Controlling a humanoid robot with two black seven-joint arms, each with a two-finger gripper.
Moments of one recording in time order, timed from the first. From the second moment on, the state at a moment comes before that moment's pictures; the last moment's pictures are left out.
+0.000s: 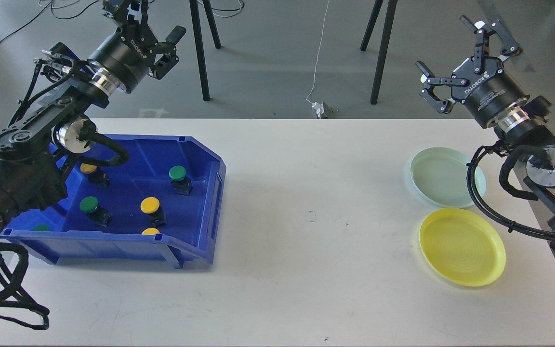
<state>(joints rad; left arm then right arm) -0.98 0.31 -0.61 -0.55 0.38 -0.49 -0.49 0.71 -0.50 0.80 0.93 0.09 0.49 0.22</state>
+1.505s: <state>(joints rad) -1.33 0.88 0.03 -1.30 1.56 -0.49 -0.49 0.59 -0.49 0.89 0.86 0.10 0.49 0.22</state>
